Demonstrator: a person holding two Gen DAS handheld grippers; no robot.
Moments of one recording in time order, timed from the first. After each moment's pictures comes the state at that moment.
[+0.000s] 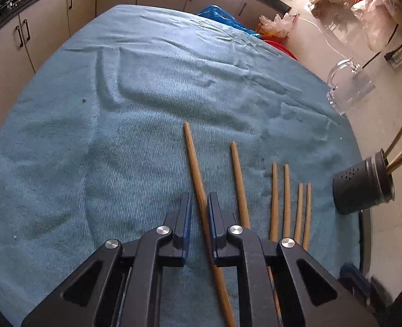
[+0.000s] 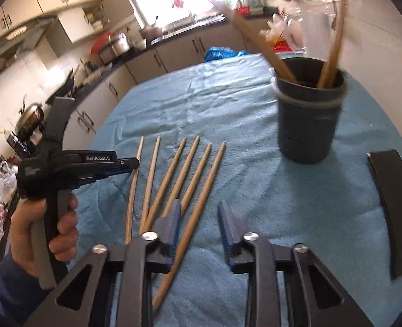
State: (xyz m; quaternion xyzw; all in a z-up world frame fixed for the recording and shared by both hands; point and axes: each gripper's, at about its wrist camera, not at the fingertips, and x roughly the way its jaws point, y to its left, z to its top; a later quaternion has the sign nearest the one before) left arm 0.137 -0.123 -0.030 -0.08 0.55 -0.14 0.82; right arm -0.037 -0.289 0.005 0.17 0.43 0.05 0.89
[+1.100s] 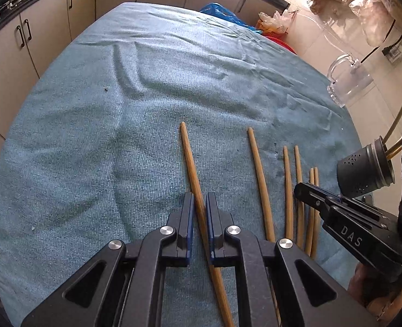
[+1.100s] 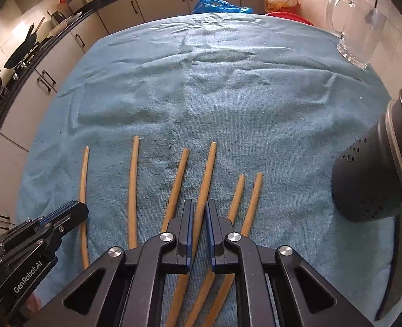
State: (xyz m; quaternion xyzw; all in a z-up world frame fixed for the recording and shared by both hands) left arm 0.126 -0.099 -0.031 -0.08 0.55 -0.14 0.82; right arm 0.093 -0.251 -0.030 0.10 0.56 0.00 0.82
